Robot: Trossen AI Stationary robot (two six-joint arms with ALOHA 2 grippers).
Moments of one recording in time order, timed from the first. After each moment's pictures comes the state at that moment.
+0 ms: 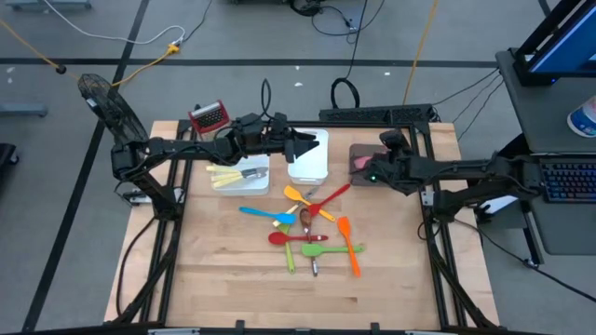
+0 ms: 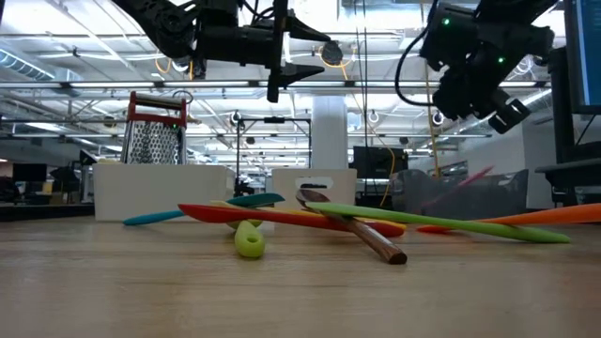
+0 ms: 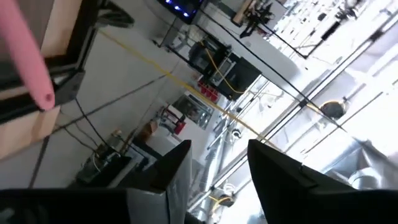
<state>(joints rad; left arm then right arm) 0.36 1.61 1.01 0.61 0.26 -0.66 -0.20 1.17 0.71 -0.71 1.42 -1.01</state>
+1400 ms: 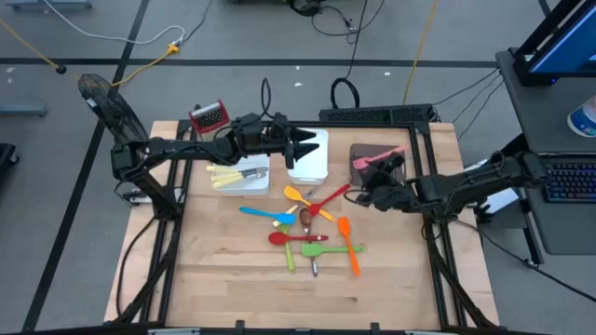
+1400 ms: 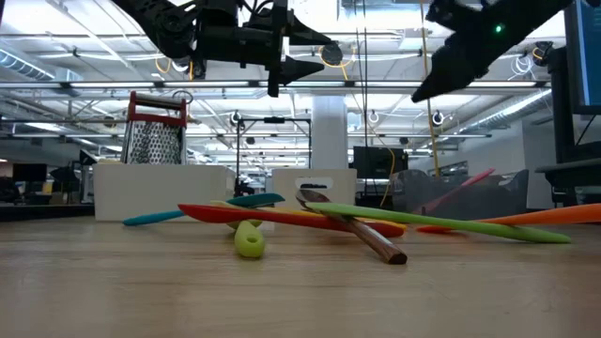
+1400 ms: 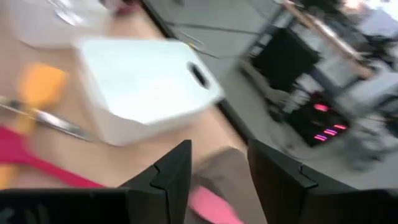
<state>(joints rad) 0.37 1.61 1.01 0.61 0.27 -0.39 0.19 1.07 0.71 -0.42 0.96 0.18</state>
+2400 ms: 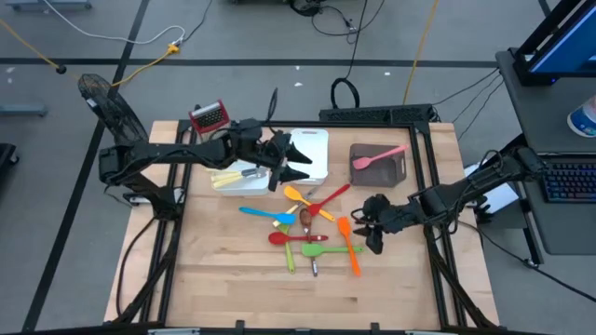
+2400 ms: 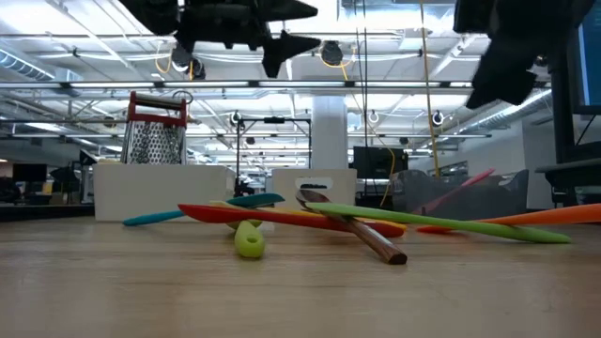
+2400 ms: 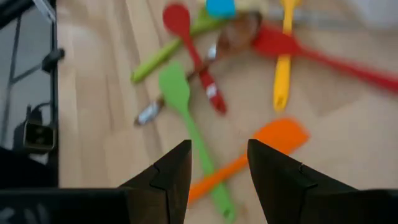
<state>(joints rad) 0.30 1.49 1.01 0.34 0.52 -0.19 0.39 1.07 0.71 -0.44 0.21 0.77</state>
